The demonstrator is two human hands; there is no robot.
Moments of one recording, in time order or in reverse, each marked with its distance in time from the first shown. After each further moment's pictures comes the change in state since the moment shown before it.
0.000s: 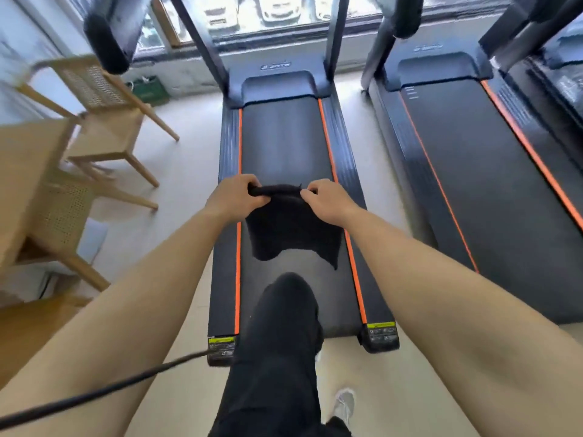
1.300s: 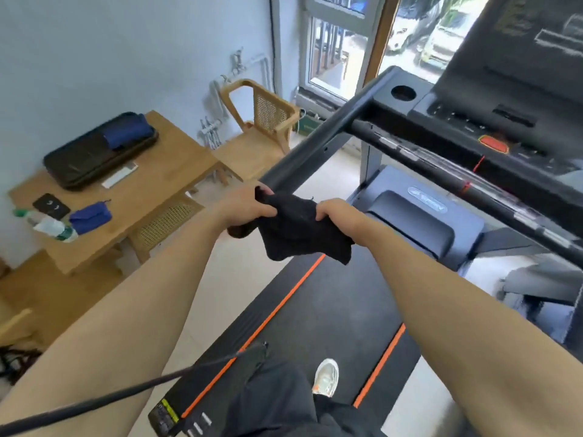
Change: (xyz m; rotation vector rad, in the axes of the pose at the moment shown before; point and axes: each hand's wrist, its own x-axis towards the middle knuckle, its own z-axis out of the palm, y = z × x) left_hand 0.343 -0.081 -0.437 -0.476 0.284 -0.604; right_hand 0.510 -0.457 -0.174 -0.075 -0.766 -0.152
